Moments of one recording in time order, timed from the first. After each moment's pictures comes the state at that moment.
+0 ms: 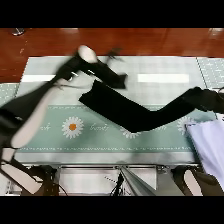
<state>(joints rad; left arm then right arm) -0.40 -1.78 1.76 0.84 -1.26 -1.48 -0.27 -0.71 0.96 -0.78 1.40 1.37</state>
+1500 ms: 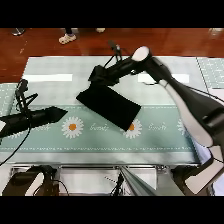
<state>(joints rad) 0.04 -0.62 0.52 0.84 -0.97 -1.36 0.44 -1.84 1.78 -0.62 1.13 1.49</state>
